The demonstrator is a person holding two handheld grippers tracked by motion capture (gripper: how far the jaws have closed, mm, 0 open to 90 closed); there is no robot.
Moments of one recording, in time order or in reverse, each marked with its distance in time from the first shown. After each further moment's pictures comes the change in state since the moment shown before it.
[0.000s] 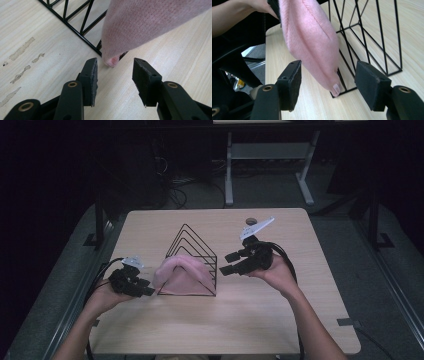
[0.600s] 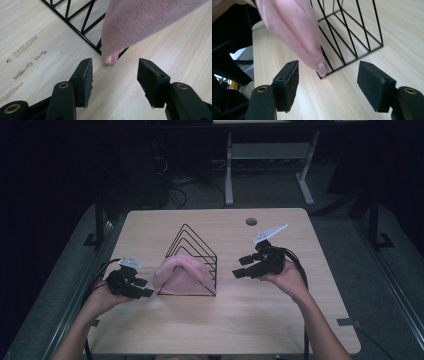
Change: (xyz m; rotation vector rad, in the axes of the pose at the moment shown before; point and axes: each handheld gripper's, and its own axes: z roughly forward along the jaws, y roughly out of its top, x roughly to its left) left arm -0.002 -0.007 -0.006 -0.023 0.003 -0.014; right arm -0.014 -0.034 -0.015 0.012 -0.067 0.081
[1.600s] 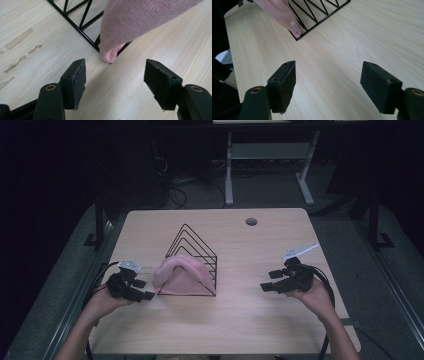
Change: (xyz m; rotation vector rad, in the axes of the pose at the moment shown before) left arm -0.002 -0.007 0.005 -0.025 -0.006 -0.048; right arm -0.018 -0.080 -0.037 0.019 -0.131 0.130
